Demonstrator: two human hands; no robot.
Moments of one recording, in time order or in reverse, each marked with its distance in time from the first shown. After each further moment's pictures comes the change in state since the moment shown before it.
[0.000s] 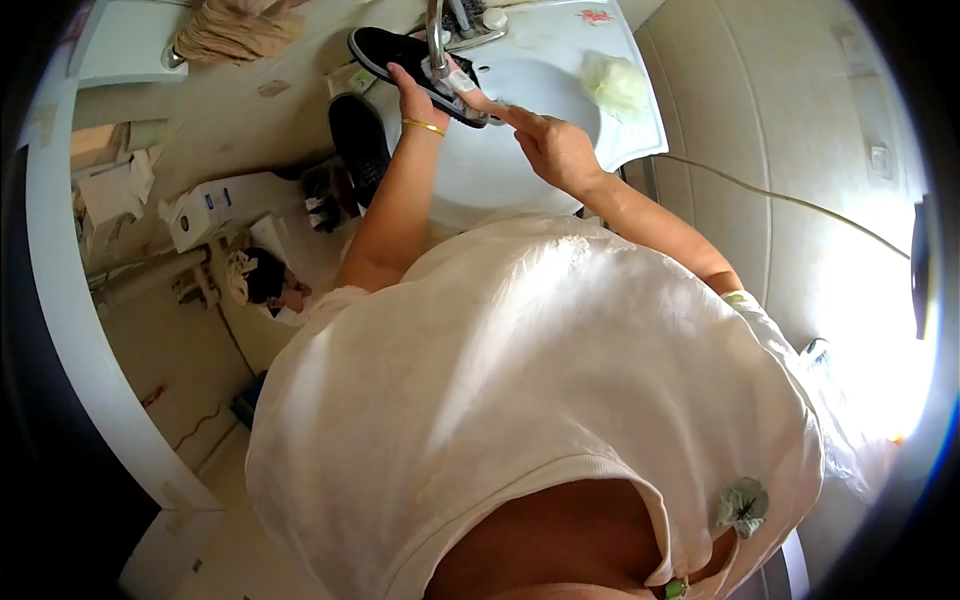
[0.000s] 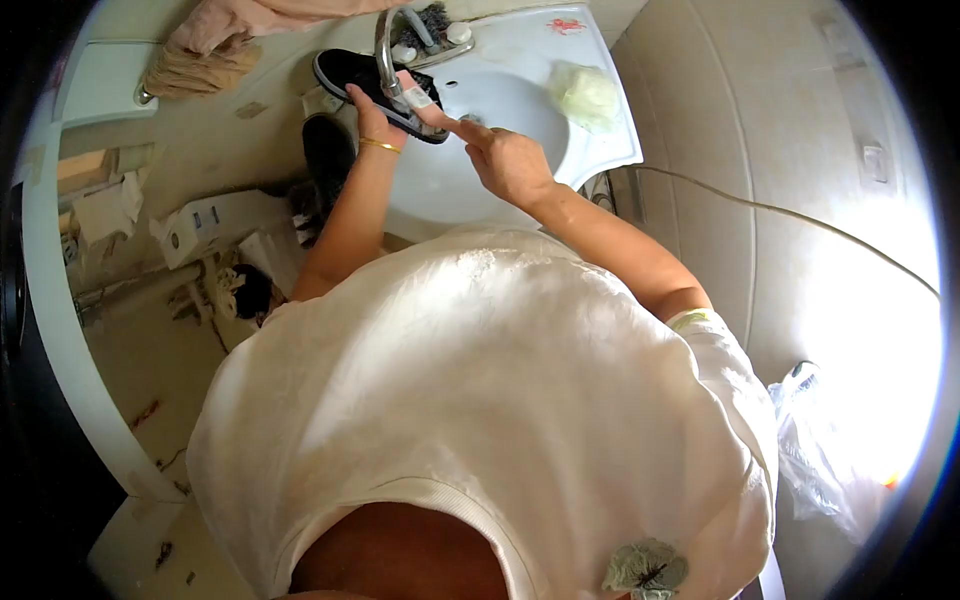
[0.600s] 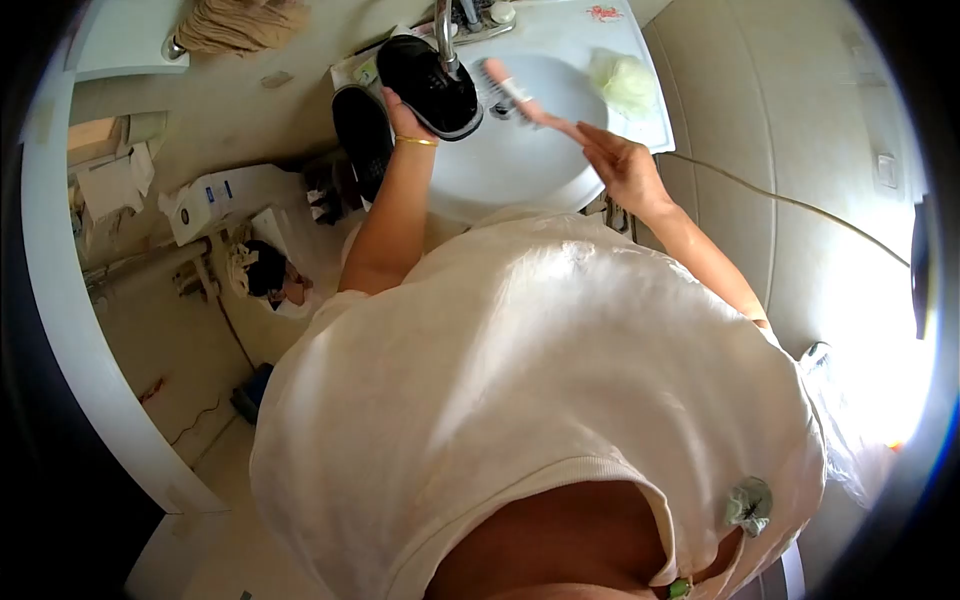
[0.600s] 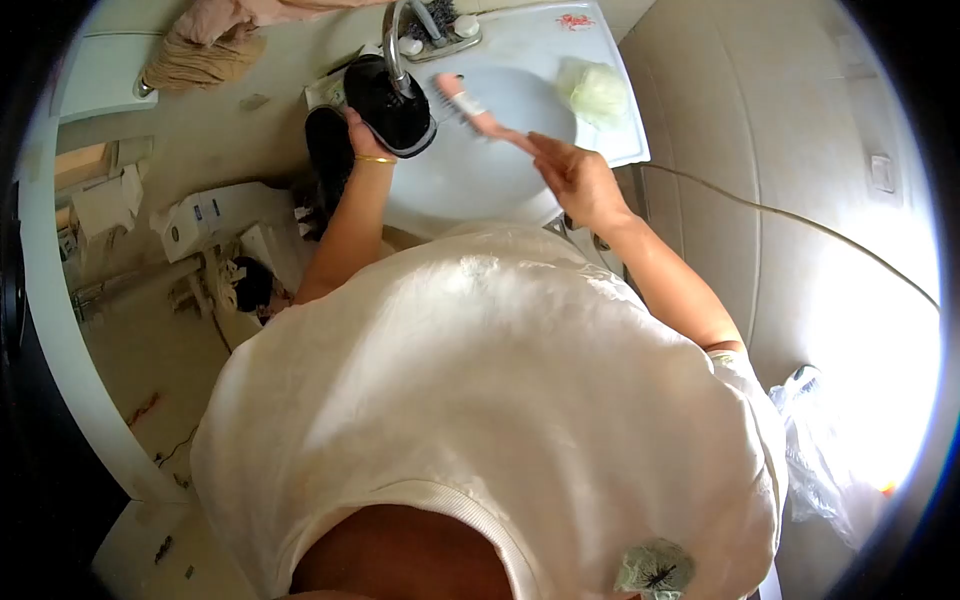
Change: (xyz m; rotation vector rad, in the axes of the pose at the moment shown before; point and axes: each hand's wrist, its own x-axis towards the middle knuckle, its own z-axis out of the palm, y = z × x) left_hand 0.018 -0.012 -0.075 -0.436 -0.199 -0.048; right_hand -0.047 0.026 -0.046 0.337 -0.055 0.232
